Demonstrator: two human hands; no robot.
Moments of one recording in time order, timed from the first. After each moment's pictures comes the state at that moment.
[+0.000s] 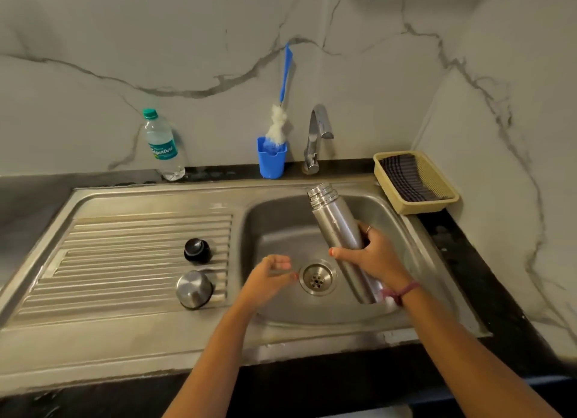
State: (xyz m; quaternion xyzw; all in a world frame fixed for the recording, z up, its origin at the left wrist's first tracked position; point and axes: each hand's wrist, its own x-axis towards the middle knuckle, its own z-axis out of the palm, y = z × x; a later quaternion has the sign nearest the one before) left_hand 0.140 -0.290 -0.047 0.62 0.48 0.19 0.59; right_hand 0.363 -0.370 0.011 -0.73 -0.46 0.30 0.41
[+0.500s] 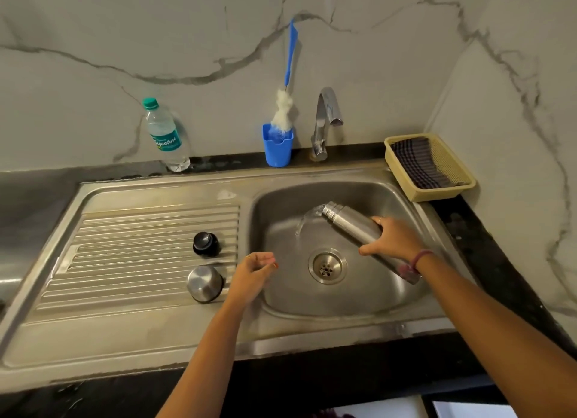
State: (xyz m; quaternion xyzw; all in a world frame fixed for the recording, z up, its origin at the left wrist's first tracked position) left_hand 0.108 -0.278 -0.065 0.50 0.54 0.26 0.62; right_hand 0.411 -0.344 -0.005 -0.82 -0.51 0.23 0.10
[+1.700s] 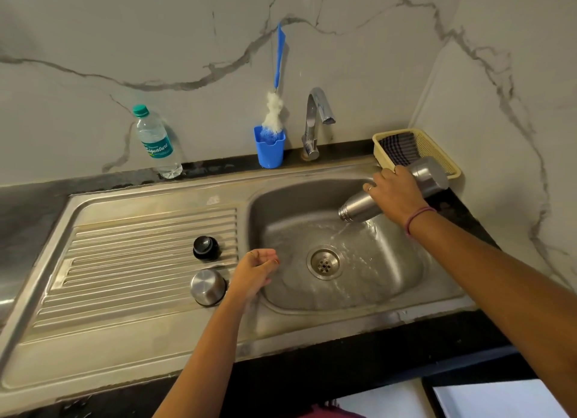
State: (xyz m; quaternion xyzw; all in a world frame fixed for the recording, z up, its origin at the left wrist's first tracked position) left_hand 0.103 -0.269 -0.053 0.51 0.53 0.22 0.63; right_hand 0.399 -0.322 0.062 -0.72 -0.61 -0.21 -0.26
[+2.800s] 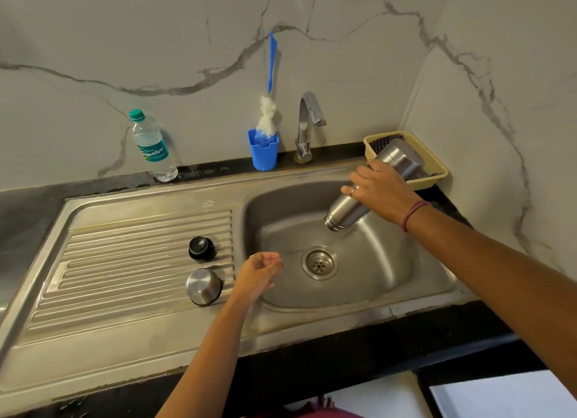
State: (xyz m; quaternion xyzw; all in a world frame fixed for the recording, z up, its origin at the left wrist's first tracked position) left_hand 0.112 -0.286 -0.050 0.53 0.52 0.21 0.64; right_hand 0.387 -0.333 0.085 -0.61 -0.70 -0.27 -0.28
